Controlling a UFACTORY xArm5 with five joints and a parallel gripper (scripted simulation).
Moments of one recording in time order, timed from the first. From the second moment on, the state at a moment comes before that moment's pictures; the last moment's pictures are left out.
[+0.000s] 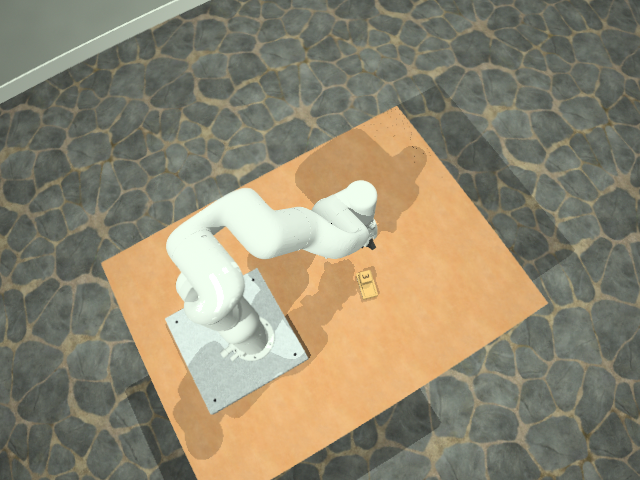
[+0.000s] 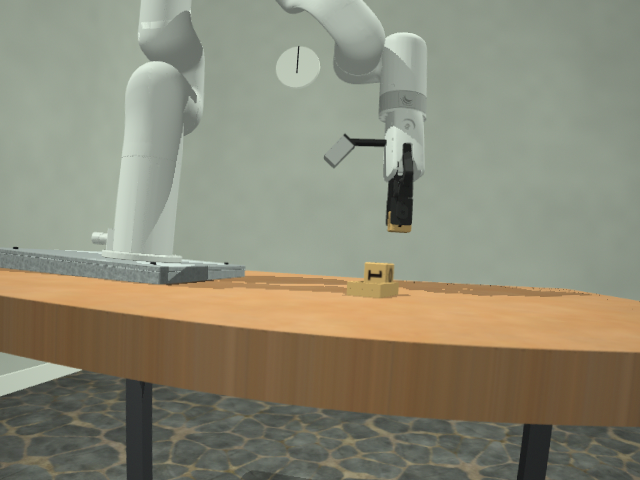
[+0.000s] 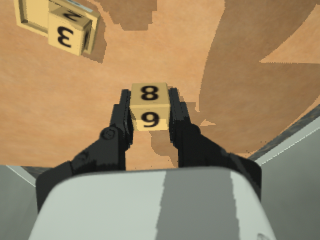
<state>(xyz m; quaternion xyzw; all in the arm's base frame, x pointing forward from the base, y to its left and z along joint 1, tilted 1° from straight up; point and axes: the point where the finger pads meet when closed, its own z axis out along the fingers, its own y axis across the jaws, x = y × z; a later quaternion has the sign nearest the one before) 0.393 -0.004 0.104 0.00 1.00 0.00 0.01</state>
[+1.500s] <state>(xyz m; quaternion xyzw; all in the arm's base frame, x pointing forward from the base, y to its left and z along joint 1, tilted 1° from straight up) 0.357 -0.086 0.120 -0.37 0.93 0.00 0.01</state>
